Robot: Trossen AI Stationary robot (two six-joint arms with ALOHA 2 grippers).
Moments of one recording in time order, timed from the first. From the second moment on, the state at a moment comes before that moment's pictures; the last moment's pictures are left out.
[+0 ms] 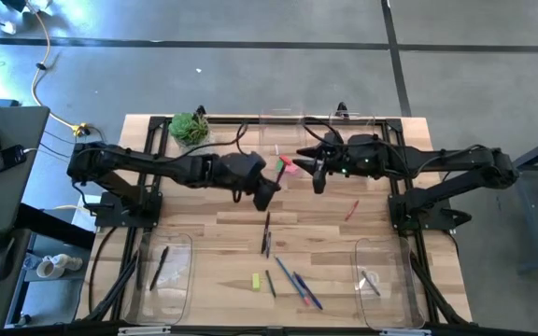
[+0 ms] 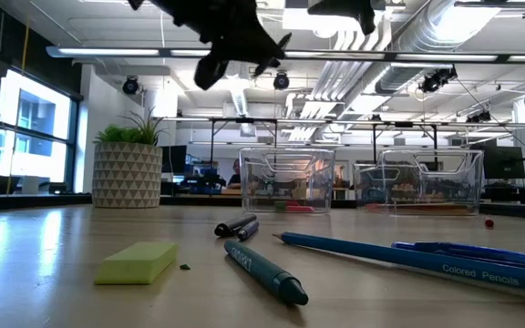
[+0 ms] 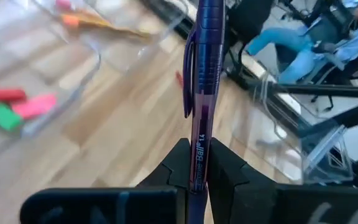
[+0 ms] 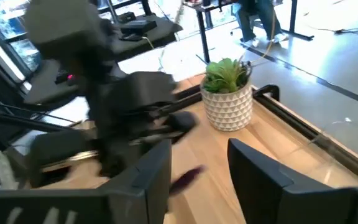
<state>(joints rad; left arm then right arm) 0.12 1.50 1.08 -0.12 -0.08 -0.67 -0.03 1.18 1.05 -0.14 0.23 0.30</state>
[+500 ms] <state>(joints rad) -0.10 1.45 1.29 -0.82 -0.30 -0.91 -0.13 1.18 1.05 -0.32 0.23 0.24</state>
